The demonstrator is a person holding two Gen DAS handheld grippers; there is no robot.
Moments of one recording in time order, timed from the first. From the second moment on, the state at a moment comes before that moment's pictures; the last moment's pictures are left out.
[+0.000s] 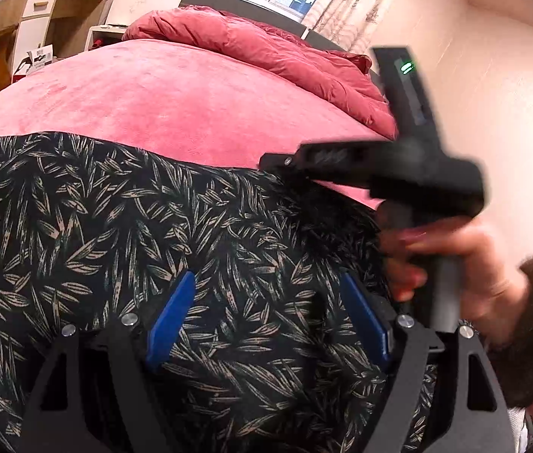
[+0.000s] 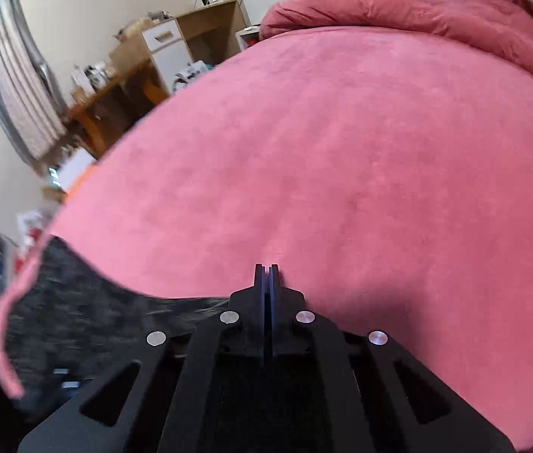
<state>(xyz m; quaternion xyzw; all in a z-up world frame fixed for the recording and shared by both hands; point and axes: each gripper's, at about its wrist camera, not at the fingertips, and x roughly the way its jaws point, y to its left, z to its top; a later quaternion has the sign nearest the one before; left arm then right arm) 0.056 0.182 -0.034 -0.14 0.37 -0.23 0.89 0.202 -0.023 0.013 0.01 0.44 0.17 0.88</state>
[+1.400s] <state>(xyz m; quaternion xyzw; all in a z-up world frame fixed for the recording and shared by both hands) 0.064 0.103 0.003 0.04 0.37 -0.18 0.91 0.008 -0.252 0.051 0.15 0.39 -0.09 0.90</state>
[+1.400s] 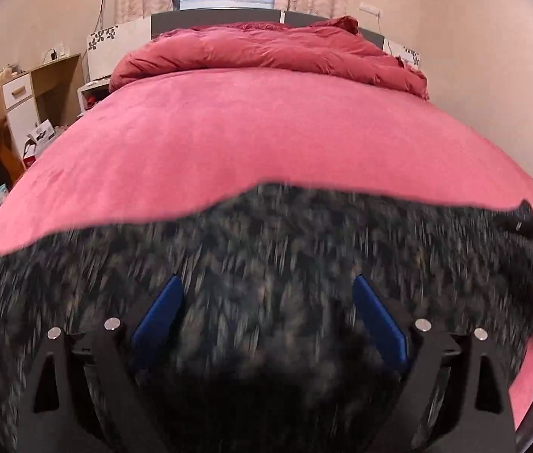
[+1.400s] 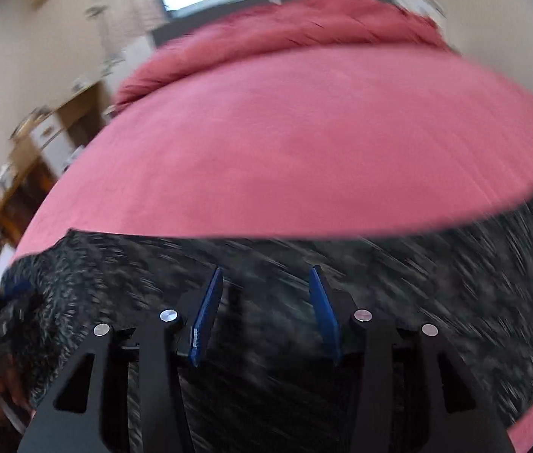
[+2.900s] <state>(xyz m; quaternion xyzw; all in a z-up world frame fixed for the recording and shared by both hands) 0.055 0.227 -0.023 -0.12 0.35 -0.04 0.93 -0.168 -0.512 0.008 0.57 0.17 -0.21 0.78</state>
